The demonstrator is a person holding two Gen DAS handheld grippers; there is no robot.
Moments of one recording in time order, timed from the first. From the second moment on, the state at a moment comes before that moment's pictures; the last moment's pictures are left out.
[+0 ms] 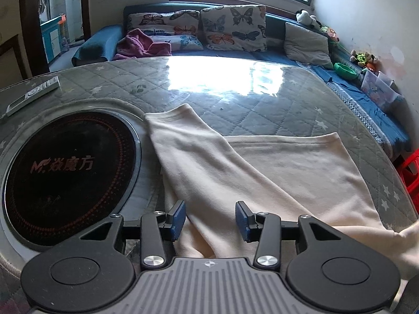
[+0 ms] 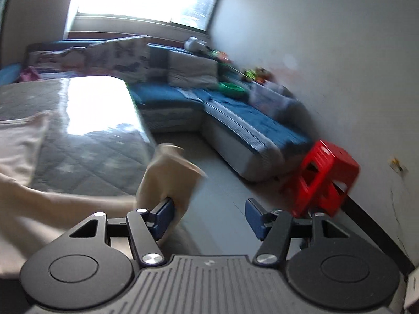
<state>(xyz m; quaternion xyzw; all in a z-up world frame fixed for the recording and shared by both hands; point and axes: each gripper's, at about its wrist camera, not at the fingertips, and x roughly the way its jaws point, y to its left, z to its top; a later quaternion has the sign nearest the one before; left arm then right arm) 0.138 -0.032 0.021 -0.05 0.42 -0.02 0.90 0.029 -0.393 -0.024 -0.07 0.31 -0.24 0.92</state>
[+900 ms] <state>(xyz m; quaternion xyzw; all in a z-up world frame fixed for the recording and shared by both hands) 0.233 -0.023 0.023 -0.05 0.42 0.05 0.90 0.056 -0.352 -0.047 0.03 0.32 -0.09 0.94</state>
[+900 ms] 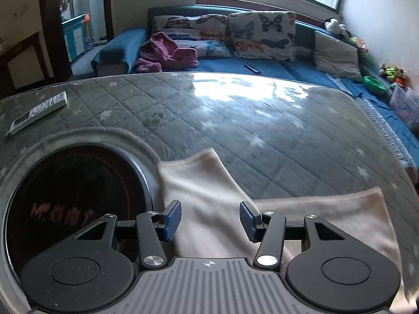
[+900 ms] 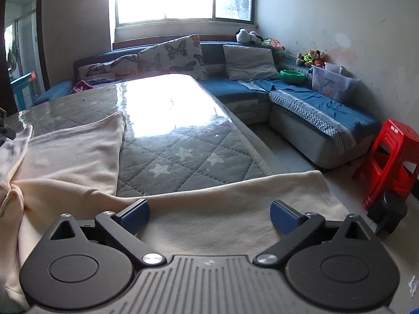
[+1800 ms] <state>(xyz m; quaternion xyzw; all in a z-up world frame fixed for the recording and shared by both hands) 0.293 -0.021 0.004 -0.04 0.42 0.10 0.90 0.059 -0.355 -0.052 0.04 0.32 -0.09 0.94</state>
